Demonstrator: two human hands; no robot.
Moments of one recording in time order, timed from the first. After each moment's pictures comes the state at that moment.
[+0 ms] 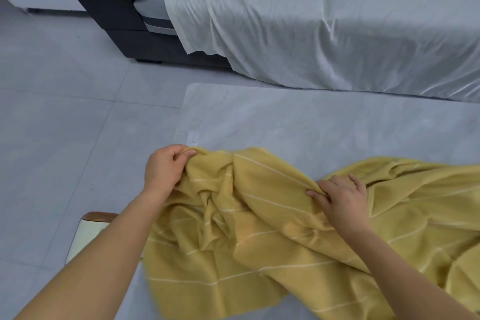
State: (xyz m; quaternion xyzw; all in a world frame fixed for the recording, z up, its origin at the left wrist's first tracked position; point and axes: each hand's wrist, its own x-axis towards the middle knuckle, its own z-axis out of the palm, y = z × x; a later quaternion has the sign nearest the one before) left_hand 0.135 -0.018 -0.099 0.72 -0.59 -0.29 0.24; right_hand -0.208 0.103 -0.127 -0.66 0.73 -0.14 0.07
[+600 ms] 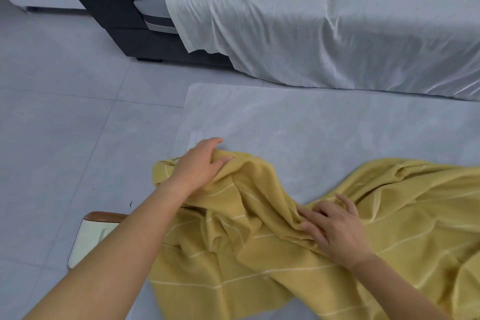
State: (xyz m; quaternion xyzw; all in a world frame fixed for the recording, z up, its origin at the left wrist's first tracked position) left_hand 0.093 -0.031 -0.099 0.63 -0.71 -0.32 0.03; right_hand -0.196 0.138 -0.138 -0.76 0.62 -0.15 0.09
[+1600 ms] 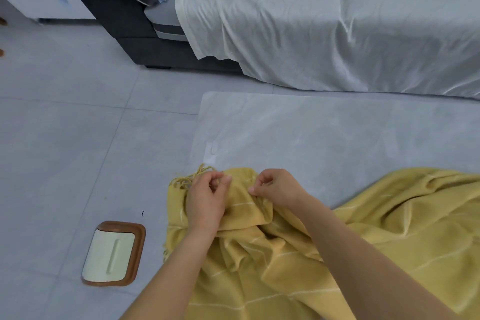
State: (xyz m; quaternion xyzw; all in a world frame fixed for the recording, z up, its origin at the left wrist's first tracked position) left_hand 0.102 0.016 -0.113 0.73 -0.53 -0.33 0.28; right_hand -0.072 0.002 -0.121 -0.46 0.69 -0.13 0.55
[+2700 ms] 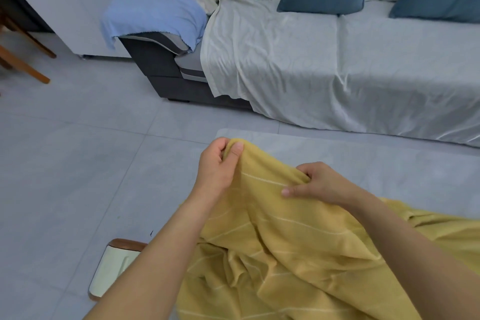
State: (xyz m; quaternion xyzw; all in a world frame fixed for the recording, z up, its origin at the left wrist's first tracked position) left_hand 0.072 -0.042 0.036 0.59 -0.56 -0.40 0.42; right_hand -0.150 -0.020 0.031 -0.56 0.61 -0.16 0.54
